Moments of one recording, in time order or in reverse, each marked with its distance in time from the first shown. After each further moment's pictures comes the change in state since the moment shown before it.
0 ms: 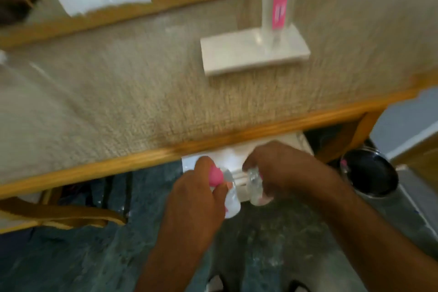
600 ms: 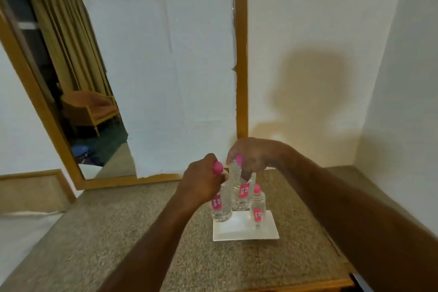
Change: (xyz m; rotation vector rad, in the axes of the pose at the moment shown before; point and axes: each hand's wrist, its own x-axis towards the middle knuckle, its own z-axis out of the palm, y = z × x) left_hand 0.115 0.228 -0.274 -0.029 0.289 0.213; right_hand -0.119 -0.067 -0.415 -0.178 0.300 -0.200
